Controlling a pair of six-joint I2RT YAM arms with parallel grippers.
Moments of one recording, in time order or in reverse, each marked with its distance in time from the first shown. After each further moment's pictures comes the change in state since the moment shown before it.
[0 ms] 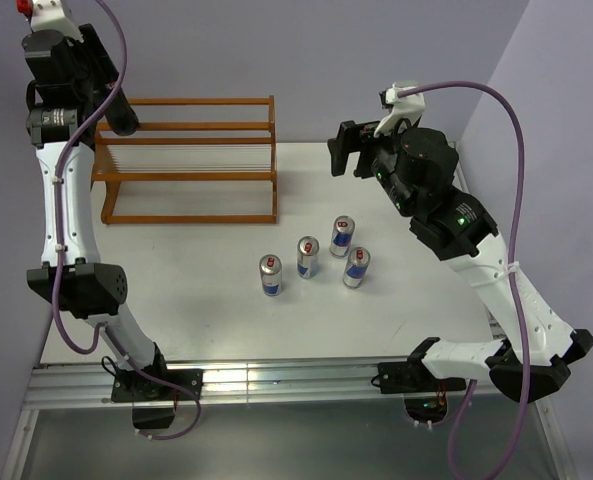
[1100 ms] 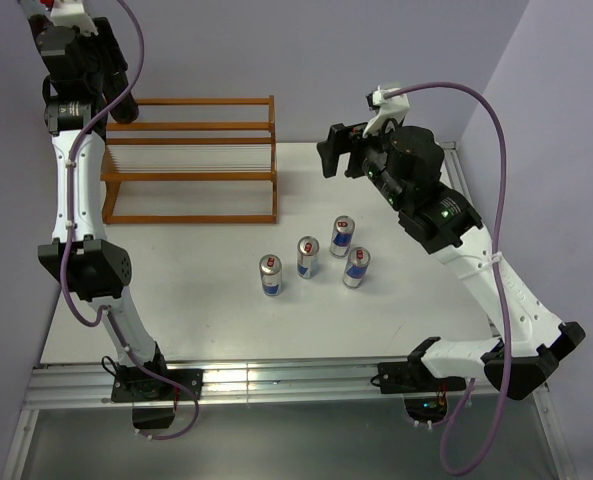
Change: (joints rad) left arm -0.001 0.152 0.063 0.203 0.074 0.117; right arm -0.052 0.029 -0.072 0.087 -0.137 0.004
